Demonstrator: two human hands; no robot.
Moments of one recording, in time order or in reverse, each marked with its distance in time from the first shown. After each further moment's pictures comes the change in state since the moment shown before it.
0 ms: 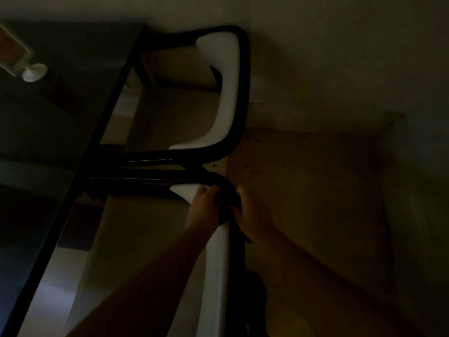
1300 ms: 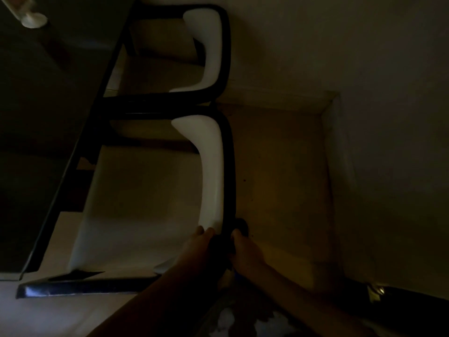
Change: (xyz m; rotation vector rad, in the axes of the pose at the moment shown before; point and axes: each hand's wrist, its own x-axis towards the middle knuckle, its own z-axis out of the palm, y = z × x) left_hand -0.351 -0.093 0.007 0.222 -0.476 0.129; right_hand -0.358 -0.034 0.112 -0.170 -0.263 0.437
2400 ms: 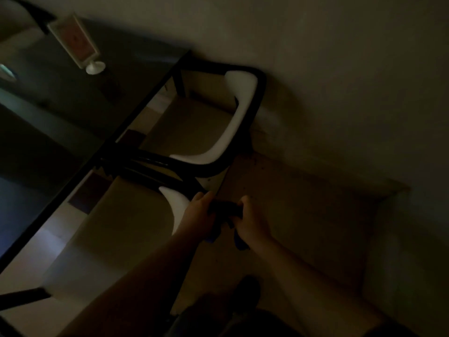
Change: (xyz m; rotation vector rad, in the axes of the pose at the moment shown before) left_hand 0.315 0.166 -0.210 -0.210 0.572 -0.233; right_hand 0.281 -0.047 -0.357 0.091 0.051 -0.390
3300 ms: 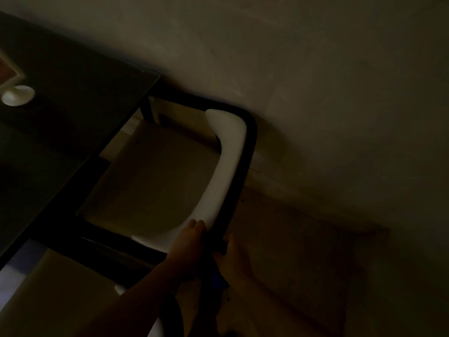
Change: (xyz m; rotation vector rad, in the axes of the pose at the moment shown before) left_hand 0.252 -0.053 0.005 0.098 -0.233 -0.033; right_hand 0.224 -0.044 -0.007 0.035 -0.028 0.314
